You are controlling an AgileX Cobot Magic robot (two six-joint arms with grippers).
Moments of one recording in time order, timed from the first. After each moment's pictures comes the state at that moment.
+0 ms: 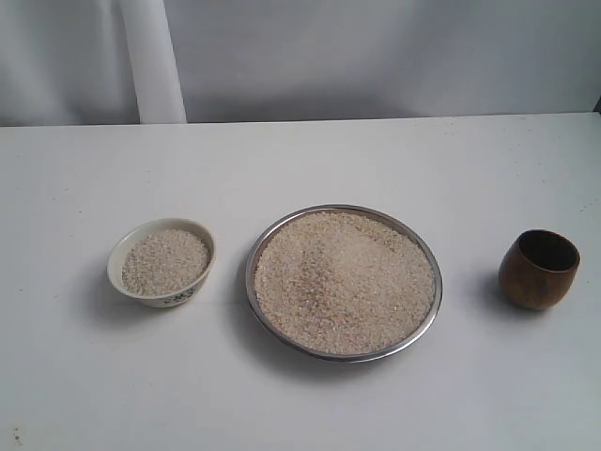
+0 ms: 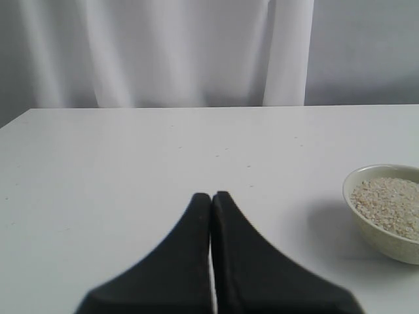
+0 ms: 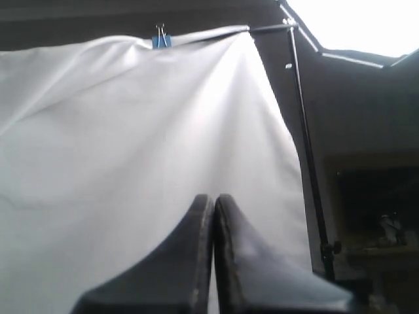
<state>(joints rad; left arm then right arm) -0.01 0.00 0.00 -0.04 0.35 0.04 -0.06 0.00 0.00 0.07 -0.58 -0.02</state>
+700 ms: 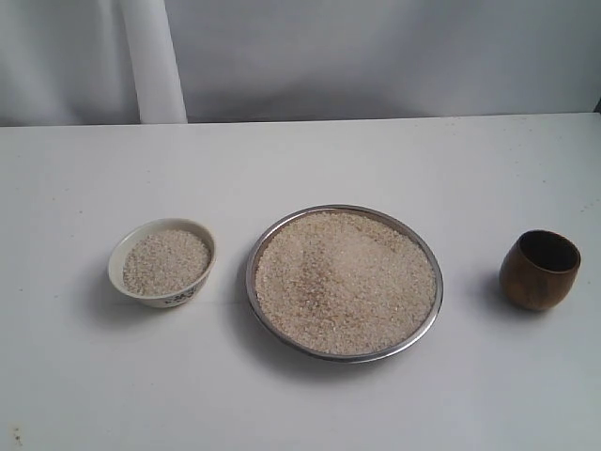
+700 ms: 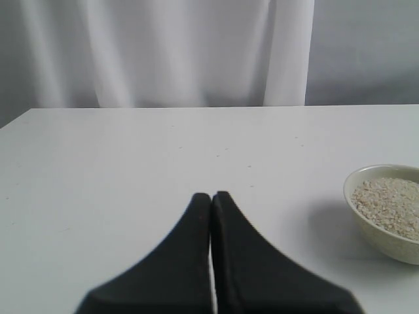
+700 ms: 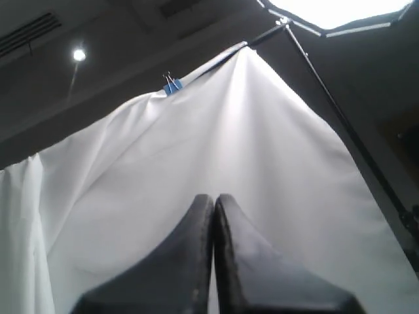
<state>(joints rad) -0.01 0.00 0.00 -0.04 0.35 0.04 -0.06 0.00 -0.01 0.08 -0.62 0.37</state>
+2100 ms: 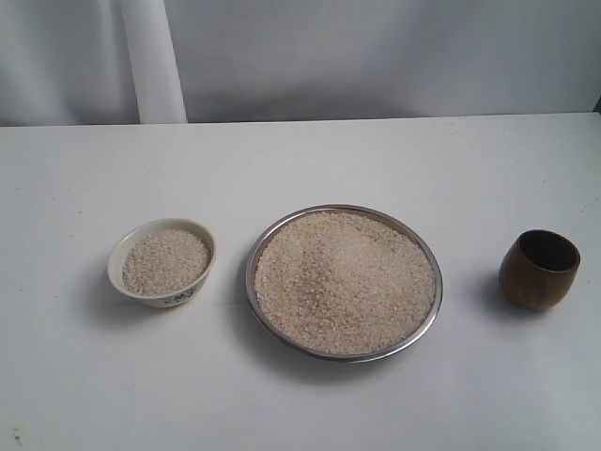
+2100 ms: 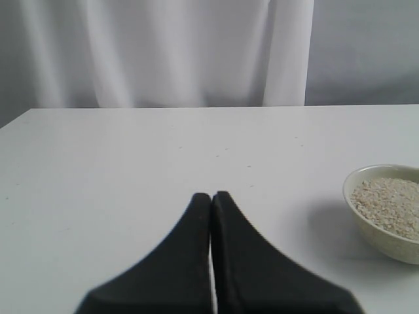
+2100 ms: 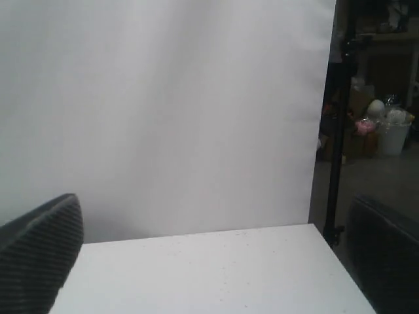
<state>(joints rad) -0.01 0.00 0.00 -0.04 0.35 0.04 -0.06 0.82 -0.36 0.07 -0.38 -0.05</state>
